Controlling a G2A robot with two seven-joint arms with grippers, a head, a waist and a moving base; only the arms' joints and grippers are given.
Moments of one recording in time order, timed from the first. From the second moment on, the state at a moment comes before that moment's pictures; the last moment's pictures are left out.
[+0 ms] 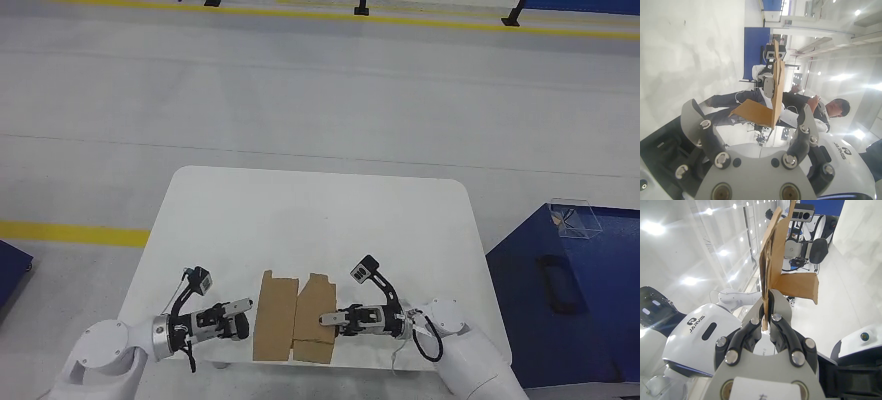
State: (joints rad) left arm 1.40 -1.14 -1.50 -1.56 -0.29 -0.07 -1.26; right arm -1.11 -1.17 0.99 -1.24 0.71 -0.38 1.32
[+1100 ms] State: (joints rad) left arm 1.39 -1.12 -1.46 -1.55 -0.43 -0.22 -1.35; right arm -1.03 -1.21 0.91 -1.11 0.70 -0.39 1.34
